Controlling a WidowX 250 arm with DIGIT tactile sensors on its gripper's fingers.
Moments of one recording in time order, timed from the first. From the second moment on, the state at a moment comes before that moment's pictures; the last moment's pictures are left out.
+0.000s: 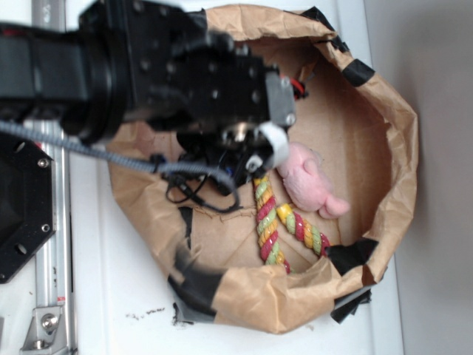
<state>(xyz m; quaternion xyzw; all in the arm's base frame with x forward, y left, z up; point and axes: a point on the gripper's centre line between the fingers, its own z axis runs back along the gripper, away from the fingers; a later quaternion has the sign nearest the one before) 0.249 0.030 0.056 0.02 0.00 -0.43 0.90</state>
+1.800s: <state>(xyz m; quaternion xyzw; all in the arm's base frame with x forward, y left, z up) 0.249 -0.020 0.015 -0.03 0.01 -0.46 0.89</state>
